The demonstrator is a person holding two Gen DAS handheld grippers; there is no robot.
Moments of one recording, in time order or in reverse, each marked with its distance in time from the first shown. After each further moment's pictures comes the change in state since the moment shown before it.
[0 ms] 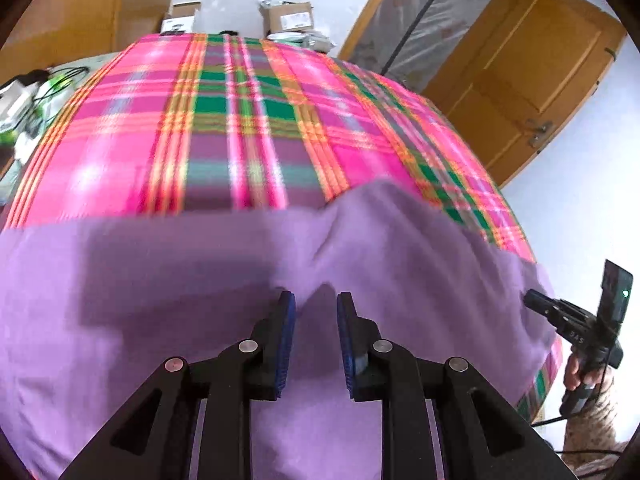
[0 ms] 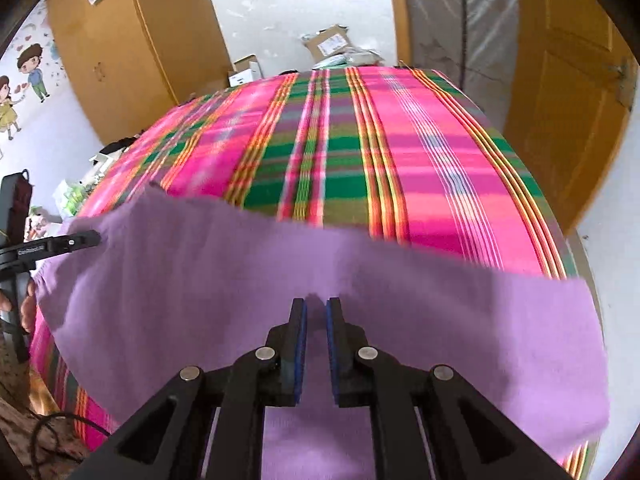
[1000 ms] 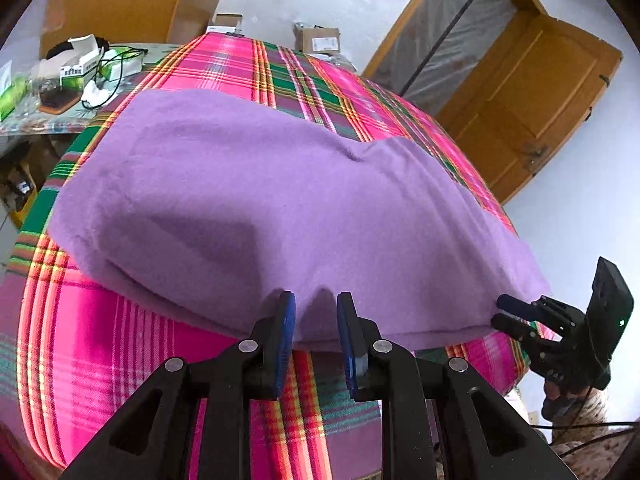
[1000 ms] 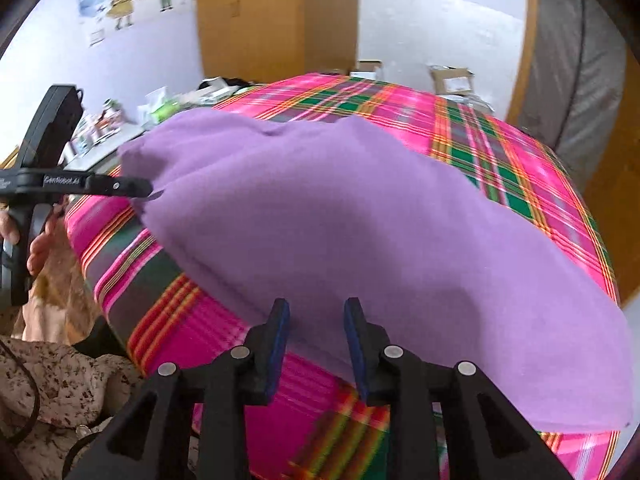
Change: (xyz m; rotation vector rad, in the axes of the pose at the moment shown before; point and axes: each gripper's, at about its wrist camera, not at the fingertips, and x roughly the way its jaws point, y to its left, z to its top) left arm -0.074 0.034 -0.116 -0.086 -0.115 -0.001; right arm -0.016 0.155 -0.084 -0.428 -0.046 0.141
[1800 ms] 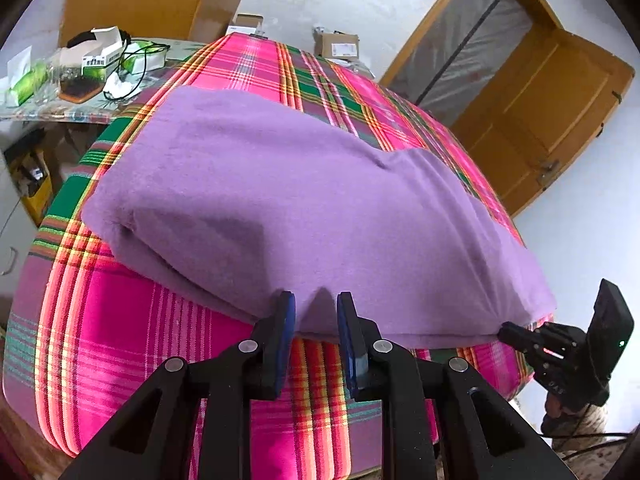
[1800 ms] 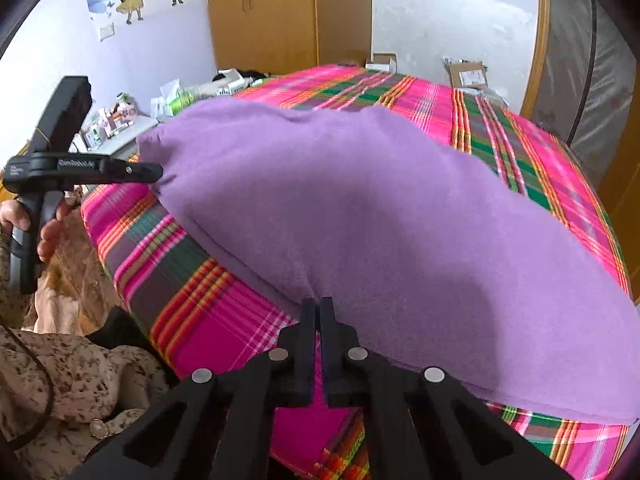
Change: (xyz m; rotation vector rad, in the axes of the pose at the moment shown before) left arm -0.011 0.015 -0.001 -0.046 -0.018 0.038; right arm 0.000 0.010 -0.003 0.003 0.022 0.041
